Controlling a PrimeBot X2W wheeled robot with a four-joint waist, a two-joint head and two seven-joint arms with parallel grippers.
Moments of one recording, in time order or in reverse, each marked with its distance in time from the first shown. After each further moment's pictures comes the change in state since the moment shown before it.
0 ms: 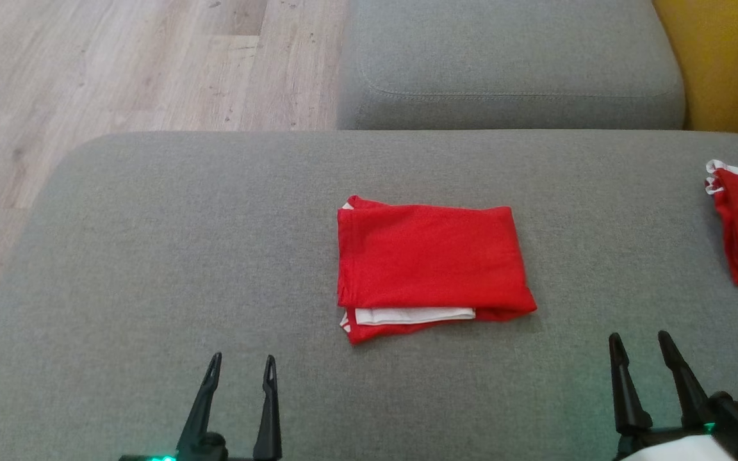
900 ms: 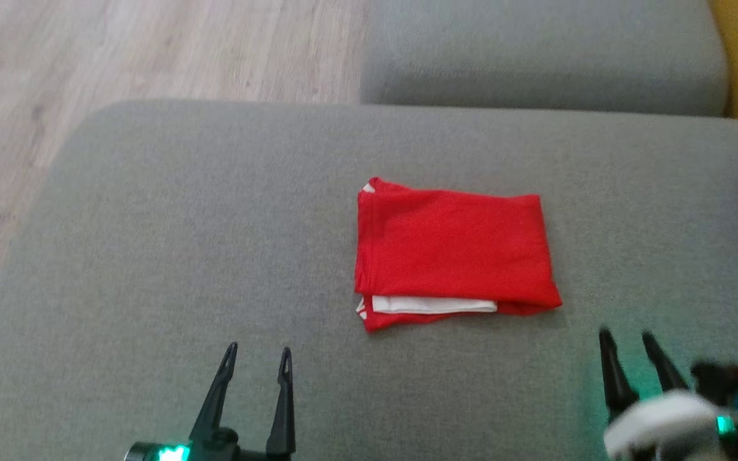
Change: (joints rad) left arm -0.003 -0.021 -0.002 -0.024 0.036 -0.034 0.000; right arm -0.106 -0.003 0.007 0.239 0.106 0.000 0.077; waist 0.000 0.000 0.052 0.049
